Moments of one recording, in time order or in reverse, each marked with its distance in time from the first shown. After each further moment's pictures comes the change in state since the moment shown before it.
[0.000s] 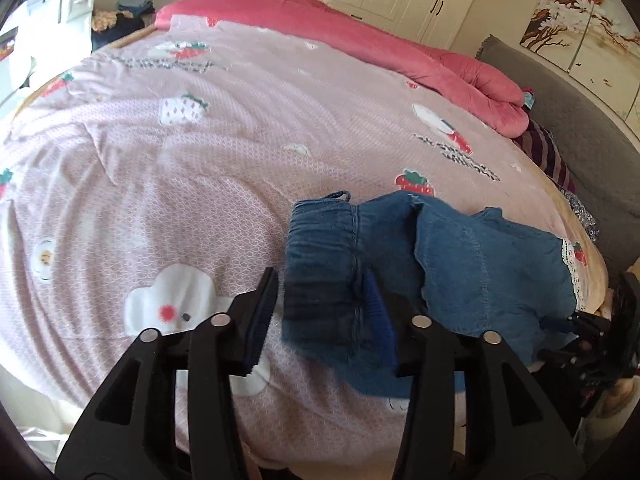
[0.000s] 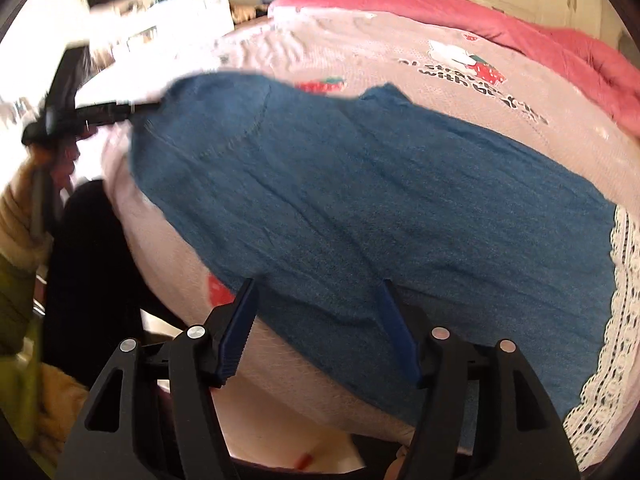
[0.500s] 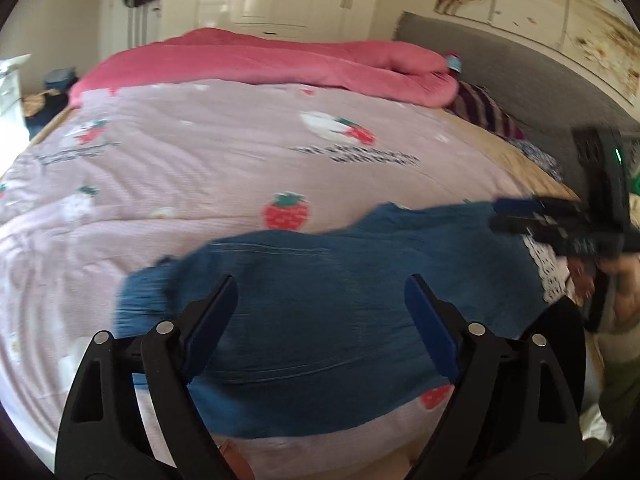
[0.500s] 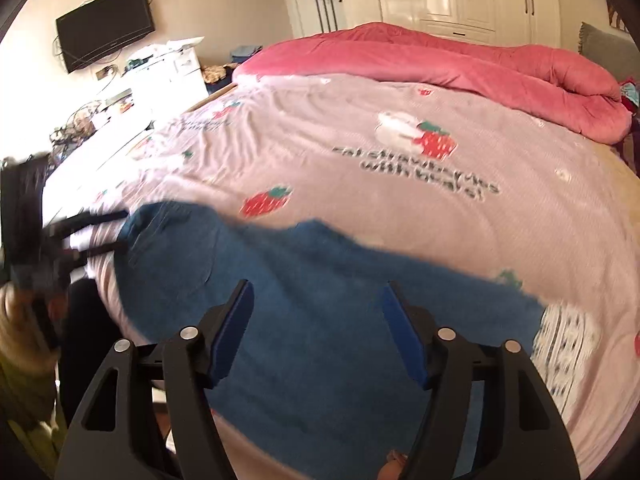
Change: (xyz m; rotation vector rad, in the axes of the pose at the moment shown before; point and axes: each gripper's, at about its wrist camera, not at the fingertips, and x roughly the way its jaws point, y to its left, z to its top) left arm 0.010 -0.129 0.005 0.290 -0.034 -0.138; right arm -0.029 -0.050 0.089 0.056 -0.144 -0.097
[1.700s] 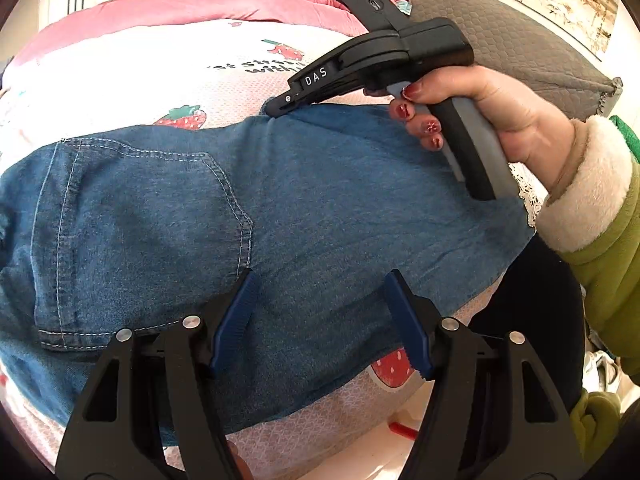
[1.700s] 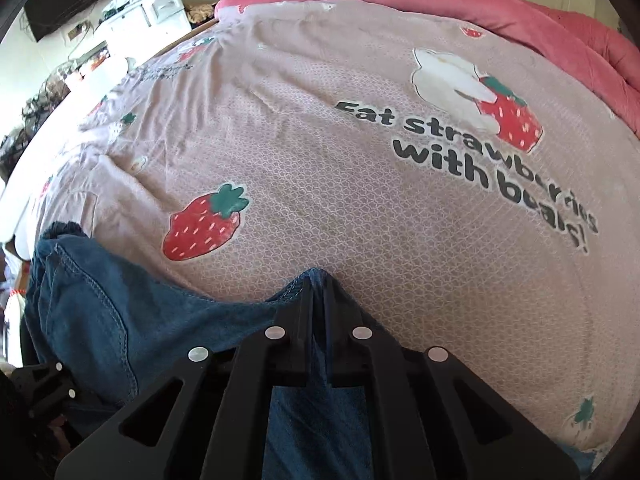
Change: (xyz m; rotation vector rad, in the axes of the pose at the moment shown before) left arm 0.068 -0.030 -0.053 0.069 0.163 -0.169; right arm 0.169 -0.008 0.055 -0.009 0.238 0.016
